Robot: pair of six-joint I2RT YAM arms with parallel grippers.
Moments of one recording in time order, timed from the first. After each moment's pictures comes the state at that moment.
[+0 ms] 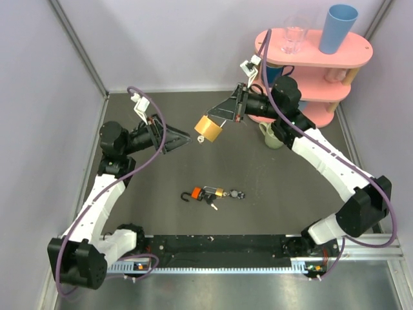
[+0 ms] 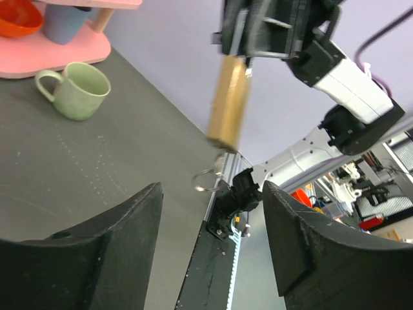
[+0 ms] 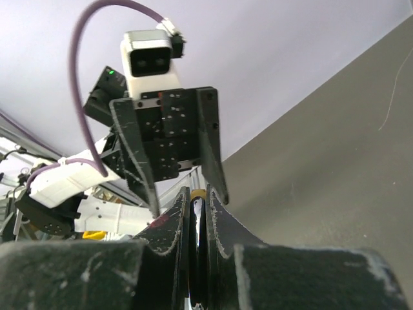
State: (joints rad) left arm -0.14 1.03 0.84 0.39 1.07 -0.90; right arm 0.54 1.45 1.40 0.17 -0.81 0.77
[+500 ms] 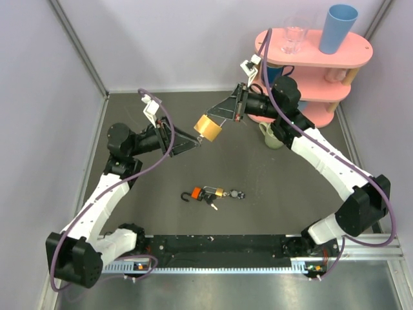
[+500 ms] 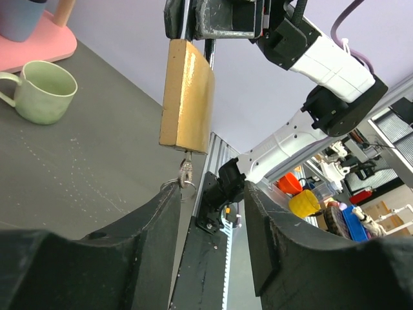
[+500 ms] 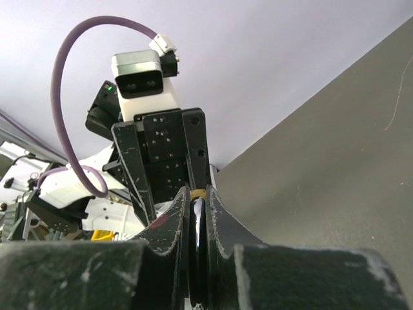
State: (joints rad) left arm -0.25 1.04 0.83 0.48 1.07 -0.91; right arm 0.54 1.47 1.39 0.19 -0.81 0.81
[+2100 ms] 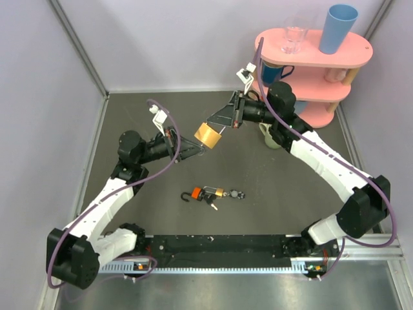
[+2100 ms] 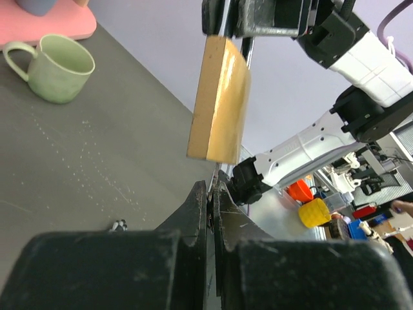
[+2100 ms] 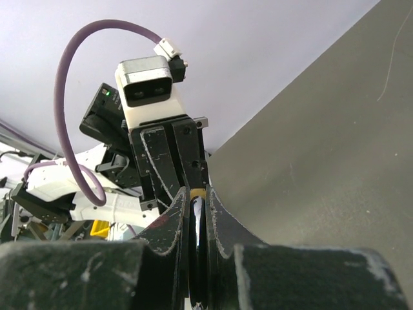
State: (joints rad) left arm -0.34 1.05 0.72 0.48 0.94 -0.86; right arm 0.56 1.46 1.35 0.13 -0.78 0.76
